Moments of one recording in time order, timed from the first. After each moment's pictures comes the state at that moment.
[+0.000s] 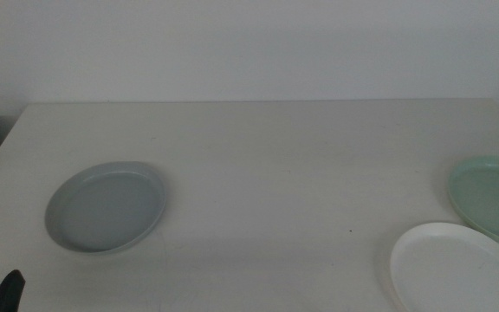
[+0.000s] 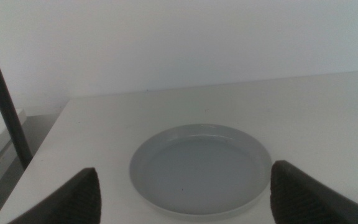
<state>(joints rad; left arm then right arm) -0.07 -0.01 0.03 -0.05 0.13 0.06 0.05 0.68 -0.86 -0.03 1.01 0.12</state>
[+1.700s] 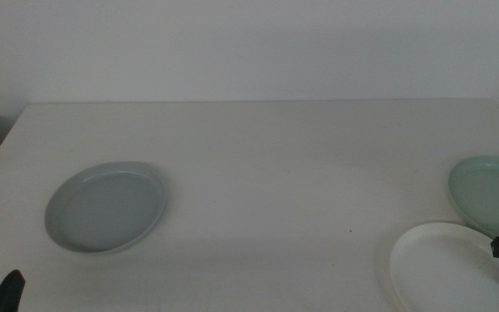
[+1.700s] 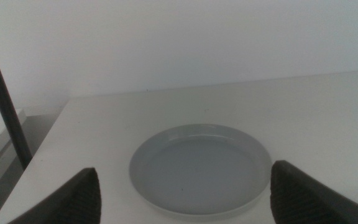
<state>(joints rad) -0.07 -0.01 0.03 -0.05 0.13 0.06 -0.21 1.66 -0.78 0.09 0.68 -0.06</state>
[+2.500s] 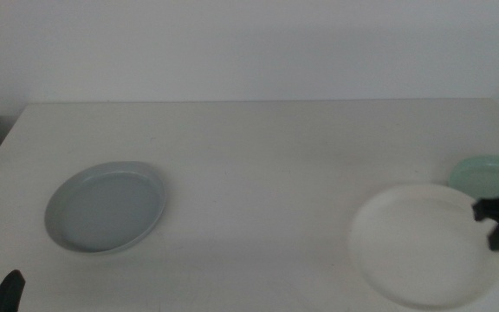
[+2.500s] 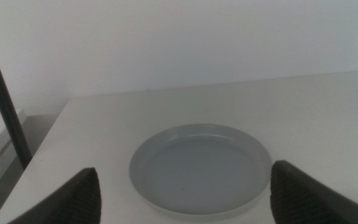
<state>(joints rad) -0.07 -0.01 0.03 -0.05 0.13 0.06 -0.05 1.41 -0.85 0.20 0.84 -0.04</state>
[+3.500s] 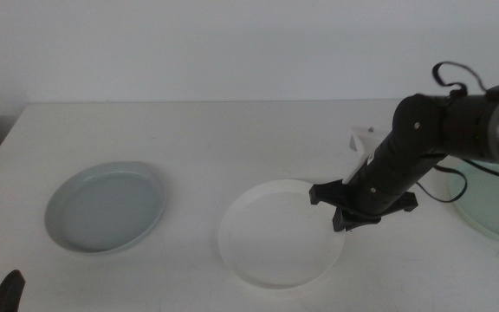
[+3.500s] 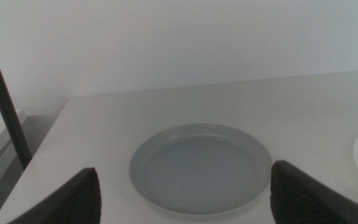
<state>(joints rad) -0.07 -0.01 0.03 -0.05 0.13 0.06 0.41 1.85 -1.19 0.29 0.71 0.17</state>
